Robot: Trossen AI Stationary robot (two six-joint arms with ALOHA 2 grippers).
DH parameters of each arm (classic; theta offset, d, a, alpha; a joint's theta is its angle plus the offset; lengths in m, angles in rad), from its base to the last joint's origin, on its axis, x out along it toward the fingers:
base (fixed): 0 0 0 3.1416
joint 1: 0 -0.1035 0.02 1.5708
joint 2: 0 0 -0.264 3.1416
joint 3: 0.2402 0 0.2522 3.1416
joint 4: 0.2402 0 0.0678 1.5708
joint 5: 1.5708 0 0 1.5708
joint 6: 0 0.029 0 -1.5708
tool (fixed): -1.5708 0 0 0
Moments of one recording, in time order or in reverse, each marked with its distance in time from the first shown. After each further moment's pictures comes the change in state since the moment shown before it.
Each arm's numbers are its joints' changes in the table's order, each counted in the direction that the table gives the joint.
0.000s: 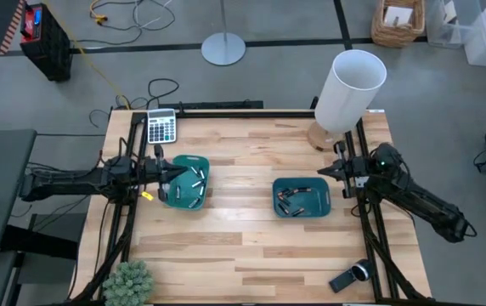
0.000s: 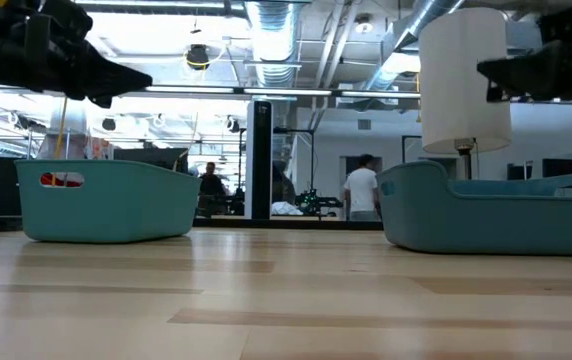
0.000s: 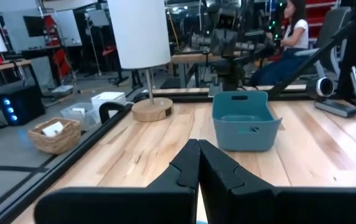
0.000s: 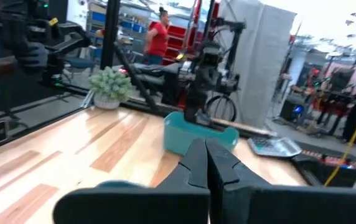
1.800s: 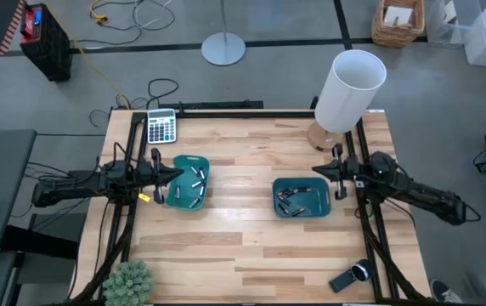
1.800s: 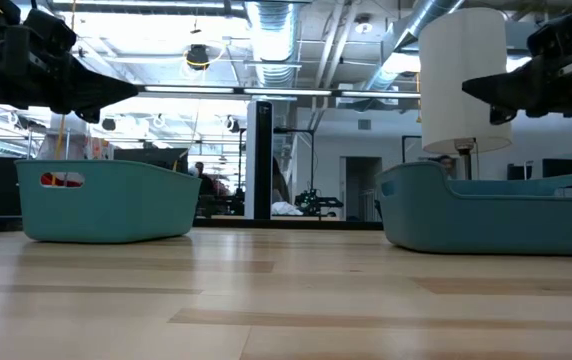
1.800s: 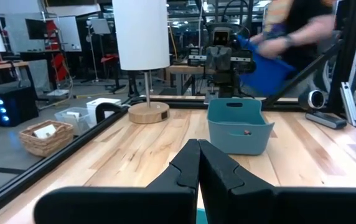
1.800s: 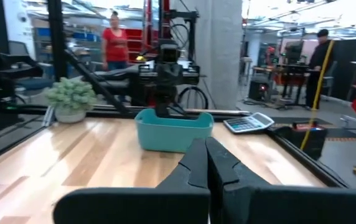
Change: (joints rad) left arm 0.000 -0.277 -0.129 0.127 -0.005 -0.067; right arm -0.263 -0.070 -0.100 -0.029 -0.449 0.135
